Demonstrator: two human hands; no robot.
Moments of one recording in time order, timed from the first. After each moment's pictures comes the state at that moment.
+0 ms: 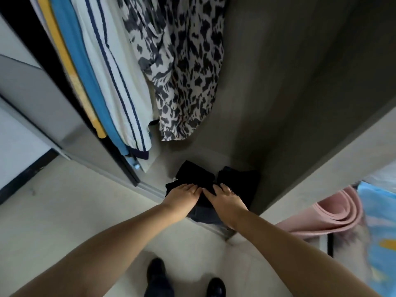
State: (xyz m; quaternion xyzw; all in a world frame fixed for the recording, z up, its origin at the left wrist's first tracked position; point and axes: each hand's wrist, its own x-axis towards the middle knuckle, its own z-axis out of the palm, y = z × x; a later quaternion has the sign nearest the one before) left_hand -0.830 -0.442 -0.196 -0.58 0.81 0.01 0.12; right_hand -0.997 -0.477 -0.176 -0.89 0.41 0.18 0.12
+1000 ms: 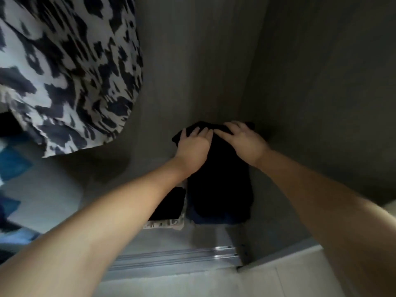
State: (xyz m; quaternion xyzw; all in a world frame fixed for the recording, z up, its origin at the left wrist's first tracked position) left_hand -0.869 -0.739 -0.413 -0.47 0.88 -0.03 -0.05; right_hand -1.043 -0.710 -0.390 -0.80 0.59 0.05 -0.05
